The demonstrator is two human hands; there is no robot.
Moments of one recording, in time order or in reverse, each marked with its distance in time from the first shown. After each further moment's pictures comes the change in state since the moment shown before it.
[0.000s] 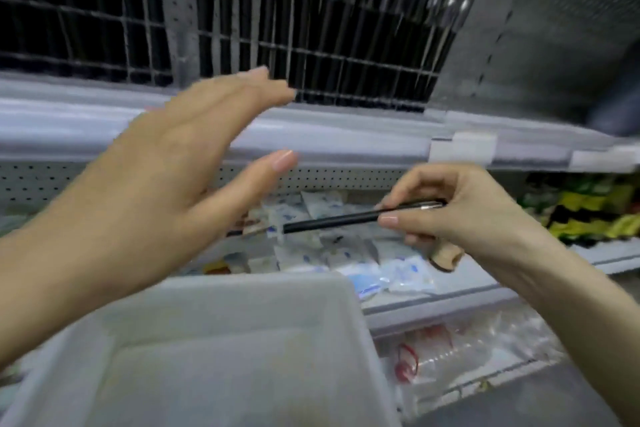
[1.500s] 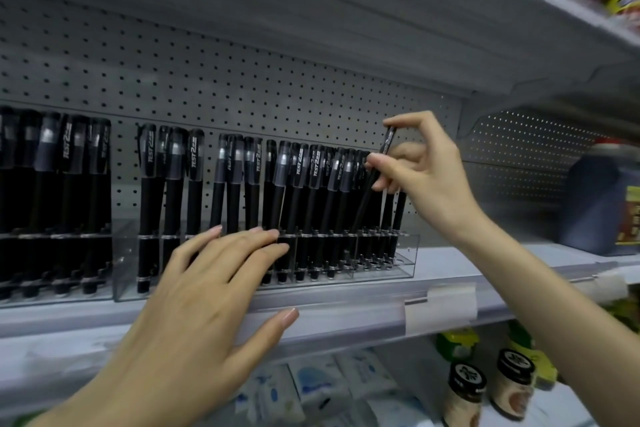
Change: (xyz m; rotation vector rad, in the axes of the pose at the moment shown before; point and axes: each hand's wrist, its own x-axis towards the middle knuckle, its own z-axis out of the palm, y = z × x) left_hand 0.051 0.013 0.036 0.352 0.103 0.260; right_hand 0.149 -0.063 -0.085 -0.071 0.369 -0.654
